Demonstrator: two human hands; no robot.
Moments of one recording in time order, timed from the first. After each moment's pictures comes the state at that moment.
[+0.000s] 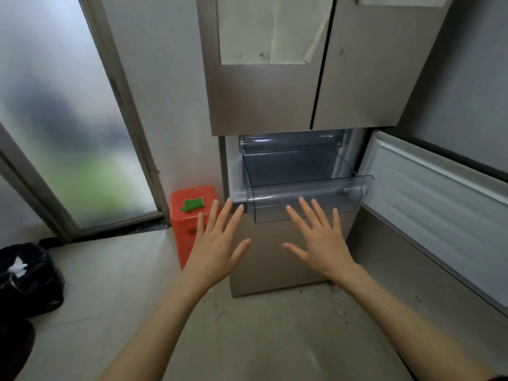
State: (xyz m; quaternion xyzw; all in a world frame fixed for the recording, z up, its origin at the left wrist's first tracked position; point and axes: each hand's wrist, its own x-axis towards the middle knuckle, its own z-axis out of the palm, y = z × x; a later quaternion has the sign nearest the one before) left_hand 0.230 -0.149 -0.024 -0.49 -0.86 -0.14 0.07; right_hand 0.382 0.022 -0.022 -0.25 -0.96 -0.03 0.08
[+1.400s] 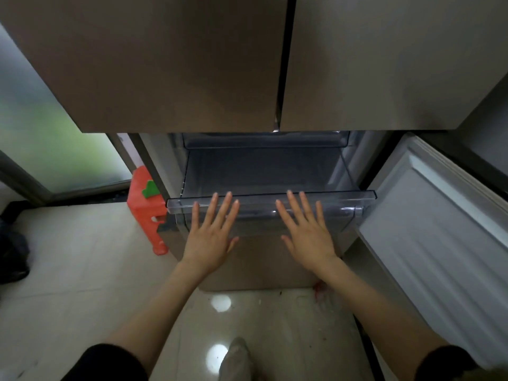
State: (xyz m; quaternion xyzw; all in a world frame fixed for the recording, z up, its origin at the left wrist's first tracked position) left_hand 0.133 0.171 -0.155 -0.46 -0.88 0.02 0.11; right_hand 0.274 0.352 -0.148 -0.18 -0.98 -0.06 0.07
